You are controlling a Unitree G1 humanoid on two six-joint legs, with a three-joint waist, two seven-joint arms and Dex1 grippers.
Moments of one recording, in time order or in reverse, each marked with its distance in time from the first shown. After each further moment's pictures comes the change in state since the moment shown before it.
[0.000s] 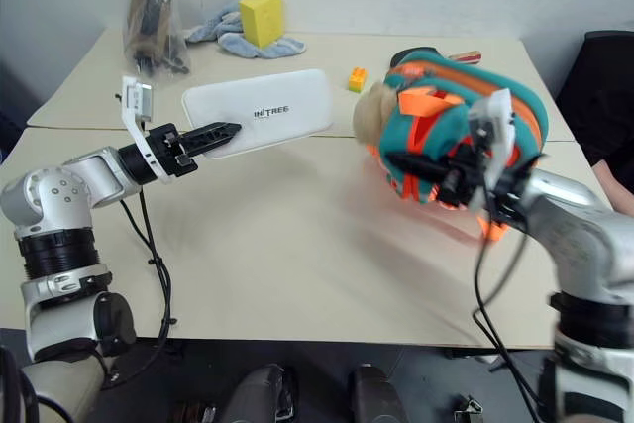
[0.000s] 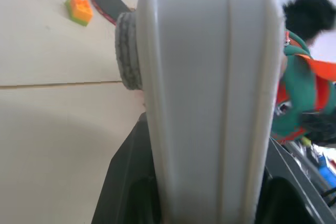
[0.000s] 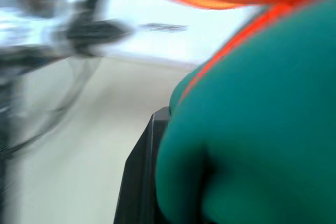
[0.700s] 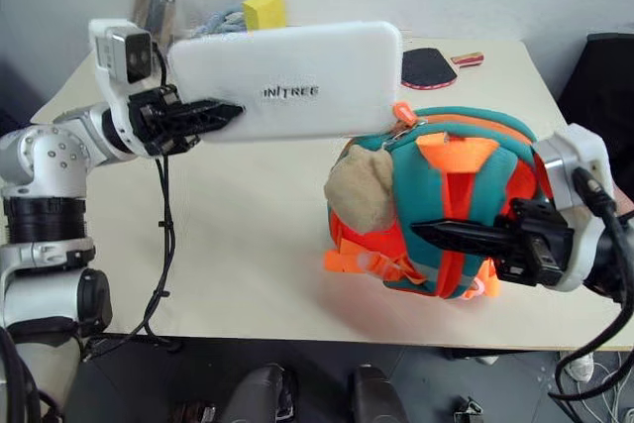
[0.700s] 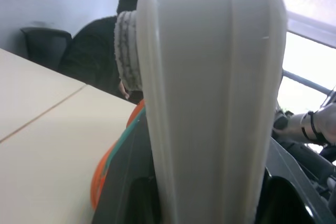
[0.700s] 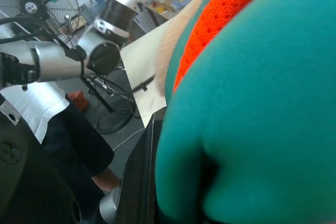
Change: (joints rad) left arm -0.187 0.109 -0.196 0.160 -0.105 -0.190 -0.439; right arm 0.355 -0.252 -0.301 -0.117 0.481 0.123 -0.050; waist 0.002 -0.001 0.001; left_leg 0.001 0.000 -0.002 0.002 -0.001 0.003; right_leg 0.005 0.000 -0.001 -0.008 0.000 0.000
